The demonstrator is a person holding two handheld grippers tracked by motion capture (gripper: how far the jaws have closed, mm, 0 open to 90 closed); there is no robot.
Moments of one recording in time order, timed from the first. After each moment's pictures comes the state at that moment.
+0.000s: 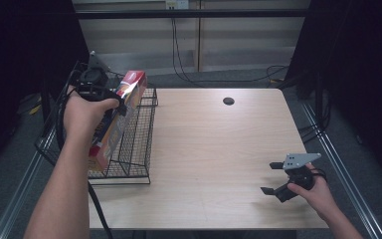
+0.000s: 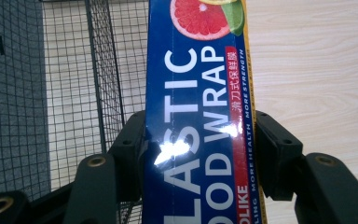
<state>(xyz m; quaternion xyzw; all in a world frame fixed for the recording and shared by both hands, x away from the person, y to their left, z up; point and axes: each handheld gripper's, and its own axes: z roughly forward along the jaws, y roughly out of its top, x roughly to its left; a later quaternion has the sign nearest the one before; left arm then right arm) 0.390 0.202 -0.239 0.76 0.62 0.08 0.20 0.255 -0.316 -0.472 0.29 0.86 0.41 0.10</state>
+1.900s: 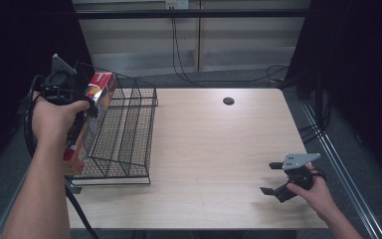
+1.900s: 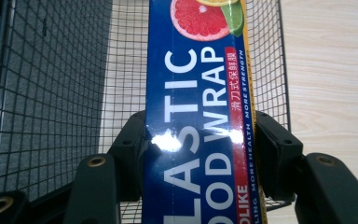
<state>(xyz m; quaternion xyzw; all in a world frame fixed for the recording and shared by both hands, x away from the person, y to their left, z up) 0.381 0.262 -0.238 0.70 0.68 0.12 0.19 0.255 -0.314 -0.473 0.29 0.86 0.40 0.10</state>
